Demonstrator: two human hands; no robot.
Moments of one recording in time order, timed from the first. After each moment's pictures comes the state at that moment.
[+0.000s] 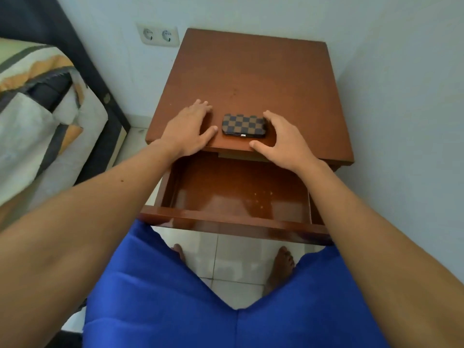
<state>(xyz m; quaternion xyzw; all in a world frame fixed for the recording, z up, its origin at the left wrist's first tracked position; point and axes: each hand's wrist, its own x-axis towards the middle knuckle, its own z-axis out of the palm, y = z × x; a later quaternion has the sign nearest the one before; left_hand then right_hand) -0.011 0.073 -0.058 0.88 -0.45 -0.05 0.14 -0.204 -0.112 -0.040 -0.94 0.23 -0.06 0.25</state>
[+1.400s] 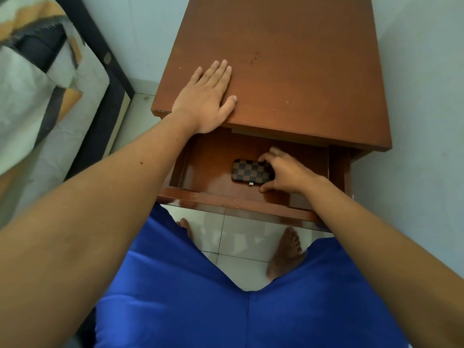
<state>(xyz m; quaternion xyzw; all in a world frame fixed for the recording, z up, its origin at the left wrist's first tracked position) -0.001 0.066 -0.069 0.87 -0.48 -0.03 0.03 -0.213 -0.091 -0.143 -0.93 0.17 0.24 0.22</state>
